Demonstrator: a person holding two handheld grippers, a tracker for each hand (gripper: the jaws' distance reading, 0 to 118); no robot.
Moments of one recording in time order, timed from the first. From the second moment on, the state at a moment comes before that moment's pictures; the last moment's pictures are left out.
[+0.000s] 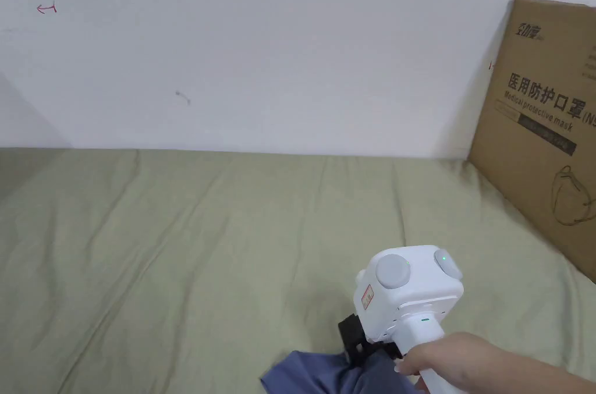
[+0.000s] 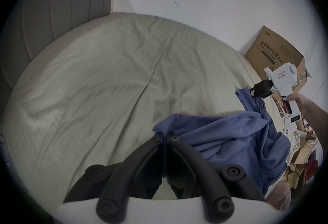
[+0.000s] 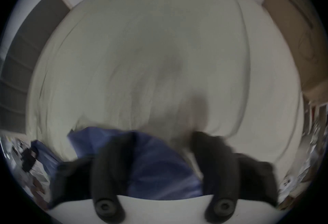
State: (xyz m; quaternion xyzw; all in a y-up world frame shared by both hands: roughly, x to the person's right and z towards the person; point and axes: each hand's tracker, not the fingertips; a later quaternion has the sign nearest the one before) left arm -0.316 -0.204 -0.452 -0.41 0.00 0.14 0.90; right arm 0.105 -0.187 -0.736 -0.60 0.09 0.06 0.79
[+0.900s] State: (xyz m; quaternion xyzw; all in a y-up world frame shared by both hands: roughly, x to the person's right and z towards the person) left arm -0.301 0.152 -0.440 -0.21 -0.06 0.06 0.97; right arm 0.281 0.220 -0.506 -0.28 0.06 -0.11 0.95
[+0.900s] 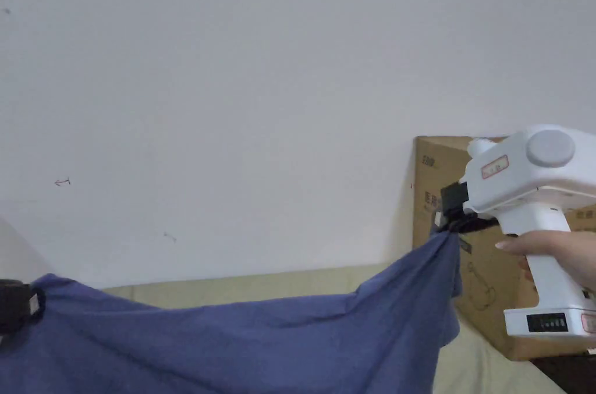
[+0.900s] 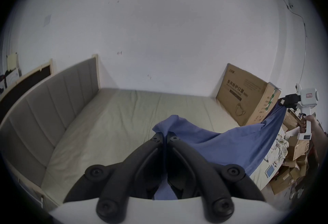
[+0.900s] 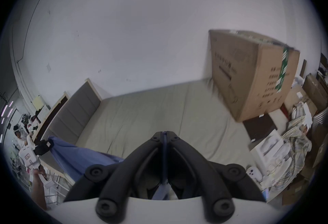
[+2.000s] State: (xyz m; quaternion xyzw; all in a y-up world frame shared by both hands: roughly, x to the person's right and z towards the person) left arm -0.259 0.152 -0.736 -0.11 0.01 0.08 0.99; right arm 0.296 0.239 -0.732 -0.10 -0.06 -0.05 0.99
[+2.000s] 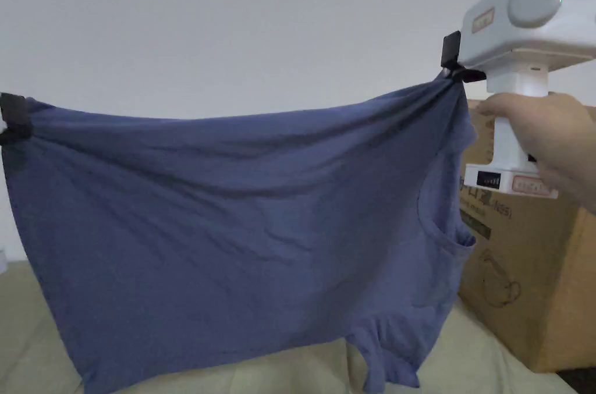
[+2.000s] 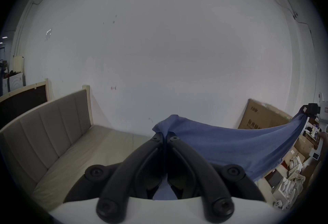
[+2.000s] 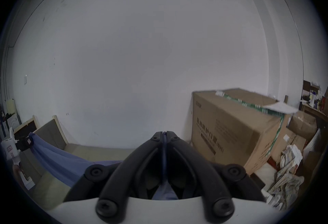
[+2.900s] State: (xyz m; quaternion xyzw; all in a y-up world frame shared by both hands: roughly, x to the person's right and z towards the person) left arm -0.306 -0.187 -0.378 -0.47 -0.11 0.03 0.88; right arm 0.354 -0.164 -0.347 -0.52 0.00 -0.14 0.84
